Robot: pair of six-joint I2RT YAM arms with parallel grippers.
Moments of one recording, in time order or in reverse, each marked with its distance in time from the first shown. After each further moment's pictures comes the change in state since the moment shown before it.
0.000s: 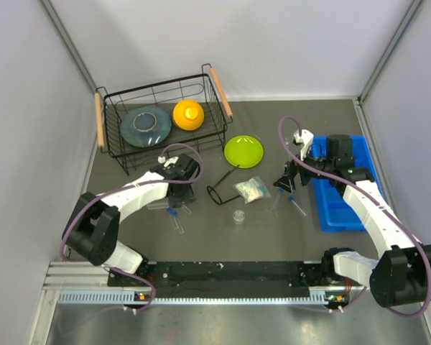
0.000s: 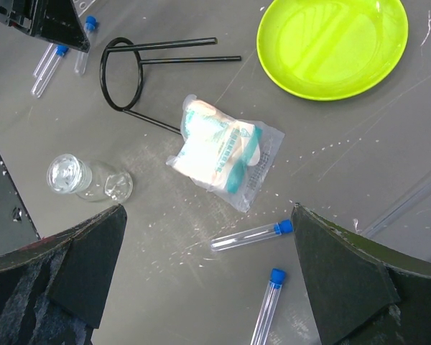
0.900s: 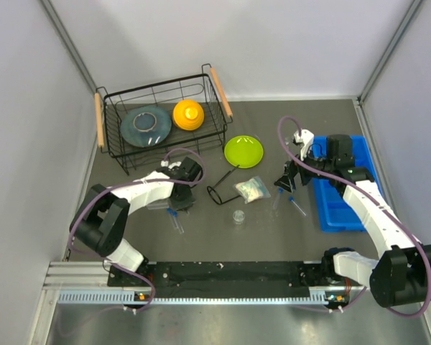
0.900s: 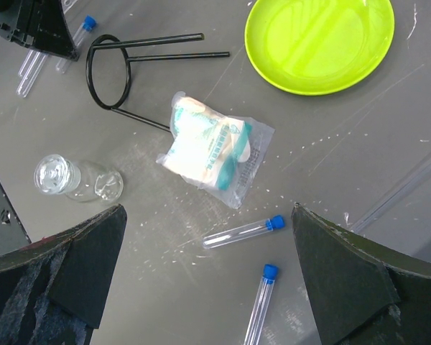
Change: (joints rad) left arm -0.010 0.087 -0.016 0.014 -0.001 -0.023; right arm 0.000 0.000 0.000 0.000 0.035 -0.002
